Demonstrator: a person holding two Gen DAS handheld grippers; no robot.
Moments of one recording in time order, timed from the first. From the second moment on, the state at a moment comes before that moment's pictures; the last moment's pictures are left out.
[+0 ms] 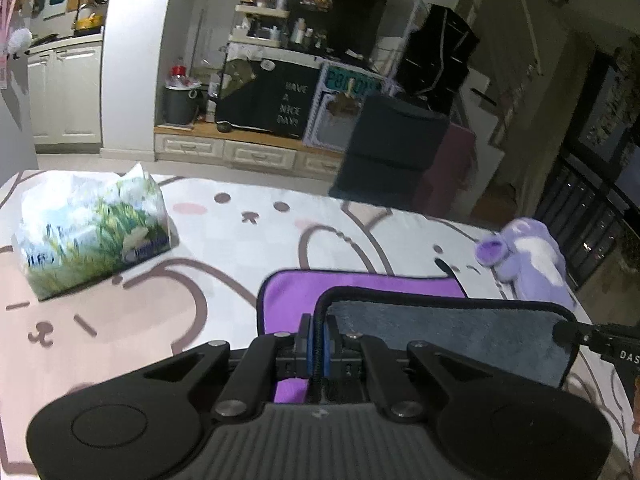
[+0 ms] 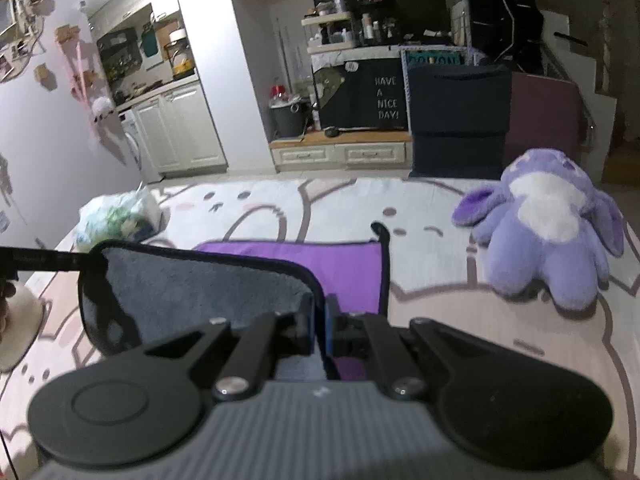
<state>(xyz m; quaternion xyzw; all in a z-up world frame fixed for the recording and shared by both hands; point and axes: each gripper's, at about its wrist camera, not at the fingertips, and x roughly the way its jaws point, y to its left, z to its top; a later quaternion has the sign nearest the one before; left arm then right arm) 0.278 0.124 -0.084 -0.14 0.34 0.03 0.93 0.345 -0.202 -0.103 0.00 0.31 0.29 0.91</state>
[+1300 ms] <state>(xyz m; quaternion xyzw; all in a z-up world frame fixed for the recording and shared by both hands) 0.393 0.147 -0.170 -0.12 0.38 0.07 0.92 0.480 -0.130 -0.183 -0.03 0.35 0.22 0.91</state>
